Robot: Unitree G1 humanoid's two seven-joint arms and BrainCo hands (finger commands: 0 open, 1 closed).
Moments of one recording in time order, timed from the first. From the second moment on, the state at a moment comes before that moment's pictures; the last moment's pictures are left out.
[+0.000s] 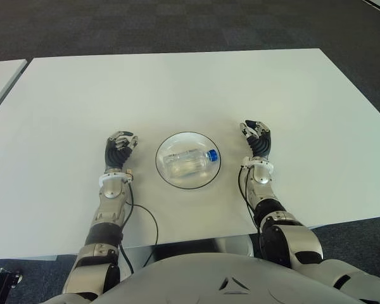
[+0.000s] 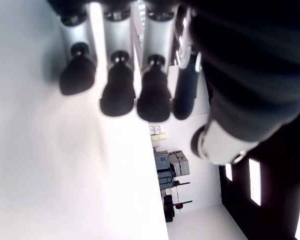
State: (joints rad) left arm -0.05 0.12 0.14 0.53 0.06 -0.35 0.19; right arm -0.40 -0.02 -0.13 1.02 -0.03 -0.64 -0.29
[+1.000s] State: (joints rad) left arm -0.01 0.10 0.14 0.43 0.02 -0.26 0.16; right arm -0.34 -0.04 -0.07 0.87 -0.06 -0.48 -0.25
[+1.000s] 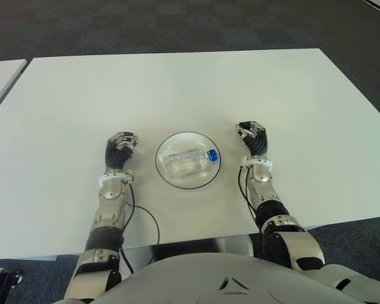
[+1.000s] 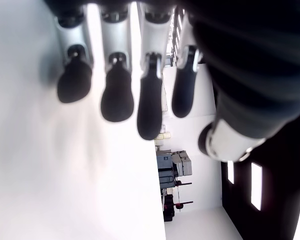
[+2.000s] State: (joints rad) left arm -0.01 0.10 0.14 0.41 0.02 -0.23 0.14; right arm -0.33 -0.04 -0.07 0.85 -0.06 -0.48 -0.25
